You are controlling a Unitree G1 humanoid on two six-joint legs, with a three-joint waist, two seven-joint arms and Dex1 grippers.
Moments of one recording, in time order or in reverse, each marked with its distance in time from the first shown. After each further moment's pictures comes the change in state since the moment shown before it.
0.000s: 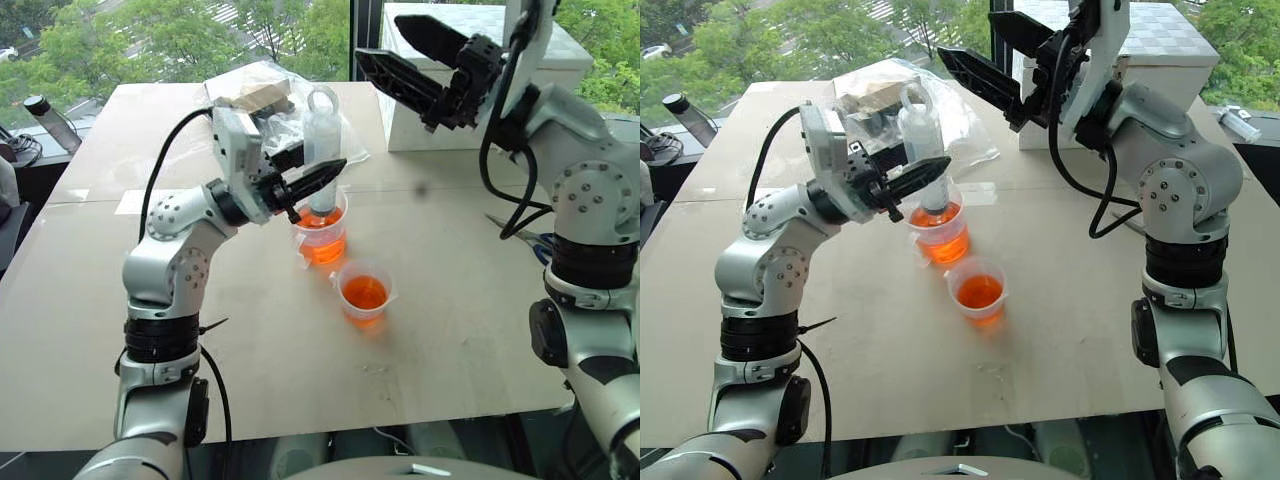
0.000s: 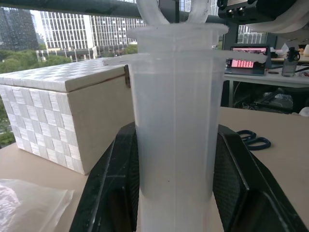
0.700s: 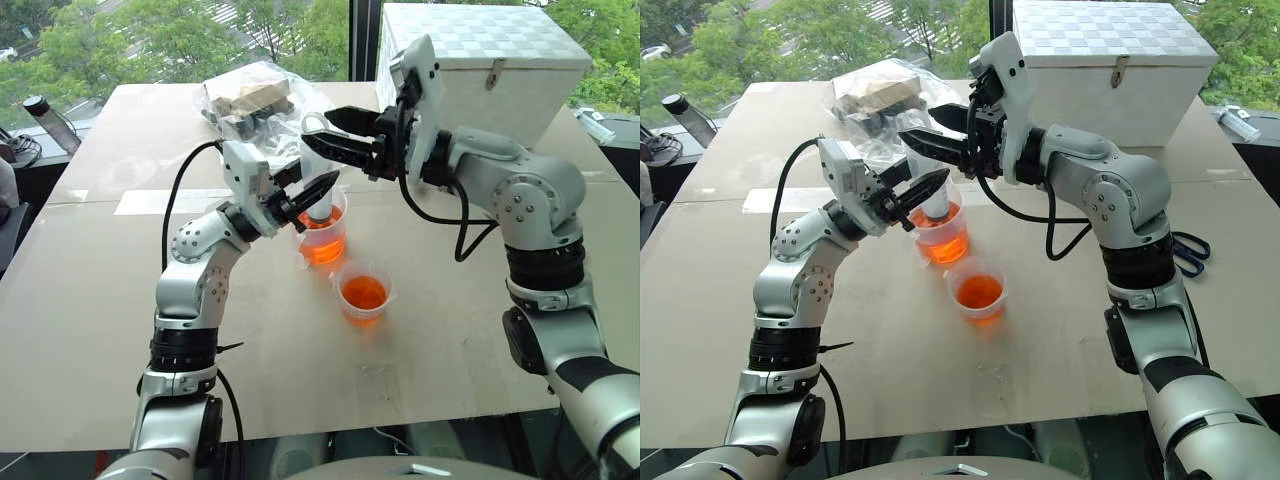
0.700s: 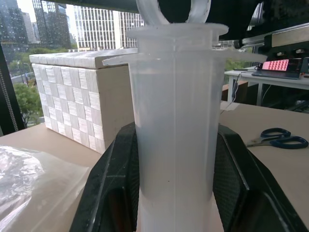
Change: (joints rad) left arm 0.064 -0.076 -0.017 0.133 0.067 -0.173 0.042; right arm -0.022 0.112 0.175 0.113 -0.079 0.143 0.003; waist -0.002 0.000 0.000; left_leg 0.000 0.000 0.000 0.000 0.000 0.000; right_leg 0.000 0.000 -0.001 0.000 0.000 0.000
